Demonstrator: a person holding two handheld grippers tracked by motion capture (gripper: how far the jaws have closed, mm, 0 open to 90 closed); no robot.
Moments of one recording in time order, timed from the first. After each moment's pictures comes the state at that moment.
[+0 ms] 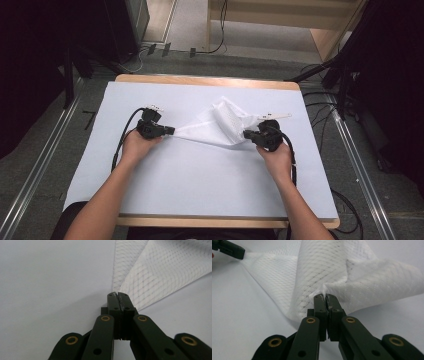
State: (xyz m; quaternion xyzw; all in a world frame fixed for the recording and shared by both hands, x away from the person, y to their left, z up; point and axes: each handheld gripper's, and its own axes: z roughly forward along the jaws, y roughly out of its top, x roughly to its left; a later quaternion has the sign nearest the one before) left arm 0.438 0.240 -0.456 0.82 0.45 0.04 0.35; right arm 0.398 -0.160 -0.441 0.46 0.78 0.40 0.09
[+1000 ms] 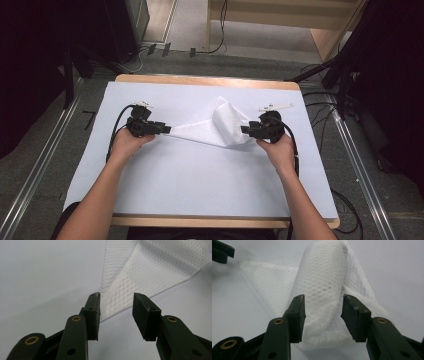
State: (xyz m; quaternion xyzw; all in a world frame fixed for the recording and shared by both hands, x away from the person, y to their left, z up) left arm 0.426 0.259 -0.432 0.81 0.45 0.03 0.38; right arm 0.420 -0.161 -0.420 0.45 0.79 0.41 0.09
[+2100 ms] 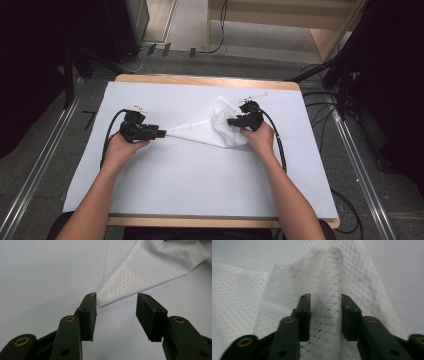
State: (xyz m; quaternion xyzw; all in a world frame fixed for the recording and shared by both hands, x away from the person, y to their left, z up) left arm 0.405 0.271 -0.428 0.81 0.45 0.05 0.38; right arm 0.489 -0.120 -0.464 0.45 0.81 0.37 0.06
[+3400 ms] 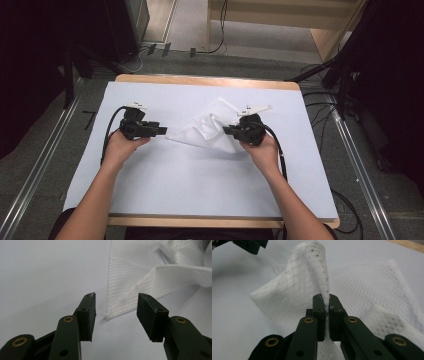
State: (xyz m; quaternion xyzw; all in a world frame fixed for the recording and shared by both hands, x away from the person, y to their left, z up) left arm 0.407 0.267 -0.417 0.80 0.45 0.05 0.39; right arm 0.399 -0.109 -0.414 0.34 0.83 0.44 0.09
